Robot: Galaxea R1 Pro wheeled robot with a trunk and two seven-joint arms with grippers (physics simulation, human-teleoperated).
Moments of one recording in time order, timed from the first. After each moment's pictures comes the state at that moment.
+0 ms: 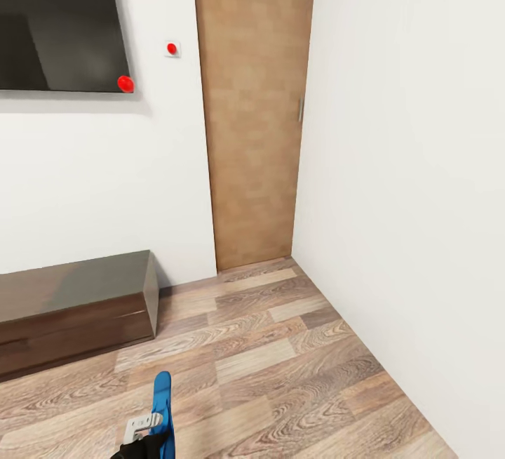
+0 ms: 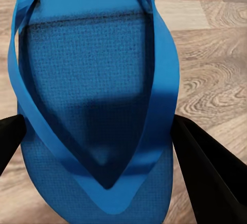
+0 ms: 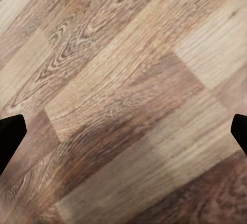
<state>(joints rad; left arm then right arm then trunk) -0.33 0.12 0.16 -0.35 0.17 0.00 -0.52 -0.01 -0.17 -0.43 -0.53 -0.20 0.06 0.58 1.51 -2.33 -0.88</state>
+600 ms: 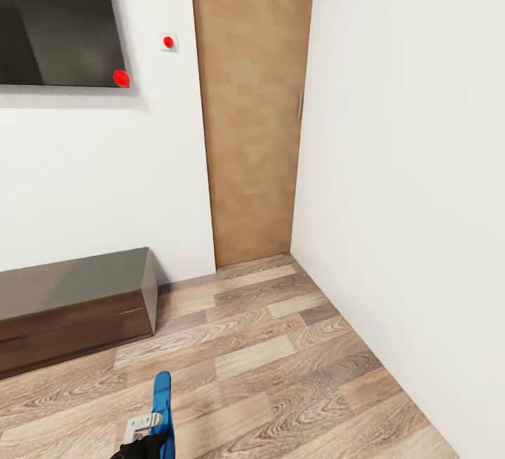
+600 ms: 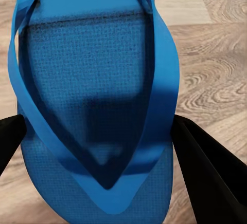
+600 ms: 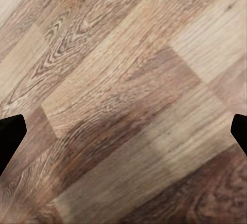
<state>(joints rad) -0.33 0.12 0.16 -0.35 0.17 0.00 -0.52 -0.01 -0.16 -0.43 -0.53 -0.20 0.06 0.58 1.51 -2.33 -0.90</state>
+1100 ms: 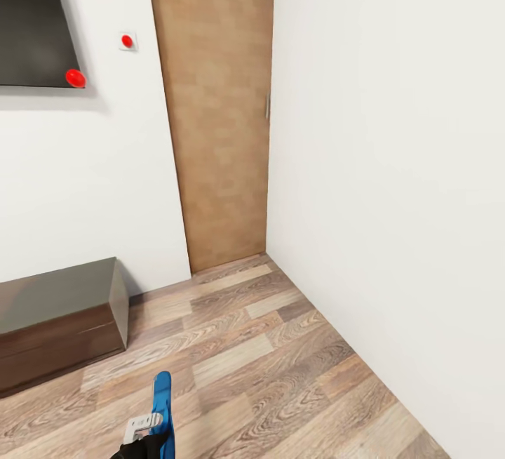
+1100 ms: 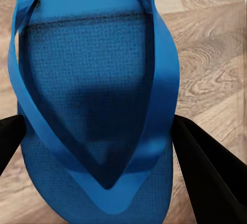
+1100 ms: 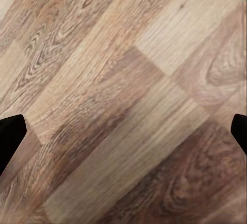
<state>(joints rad) -0.33 0.12 0.16 -0.35 0.17 0.00 -0.52 -0.01 -0.16 -0.43 -0.54 -0.20 0.06 0.58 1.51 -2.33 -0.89</state>
